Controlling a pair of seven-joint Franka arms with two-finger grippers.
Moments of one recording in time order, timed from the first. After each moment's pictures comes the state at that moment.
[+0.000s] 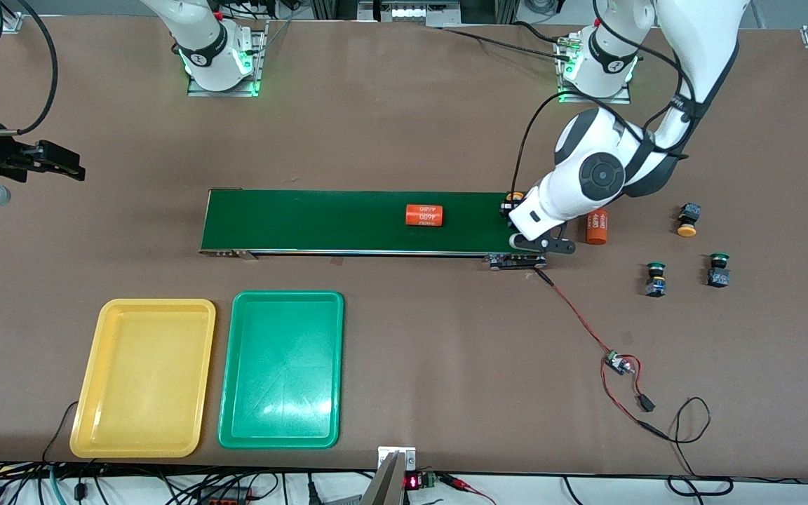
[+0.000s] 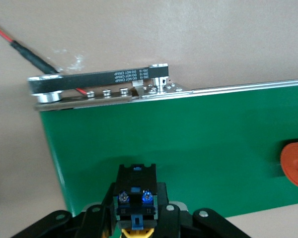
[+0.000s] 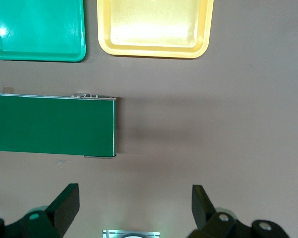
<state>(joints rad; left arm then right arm) 0.14 0.39 -0.60 -2.07 -0.03 2.26 -0.35 -0.02 0.06 -0.02 -1.63 -0.01 1.54 -0.08</state>
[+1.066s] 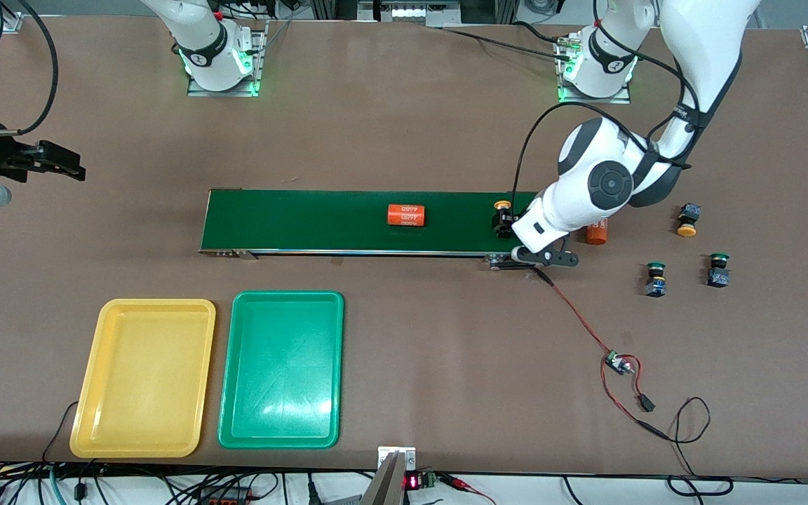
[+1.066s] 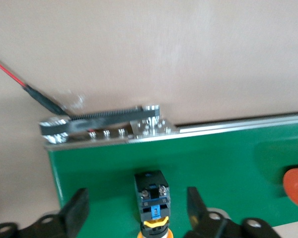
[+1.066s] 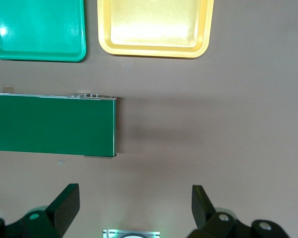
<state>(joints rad) 0.15 0.39 -0.59 -1.99 -0.03 2.27 -0.35 -0.02 0.06 -0.02 -1.63 -0.01 1.54 -0.08</state>
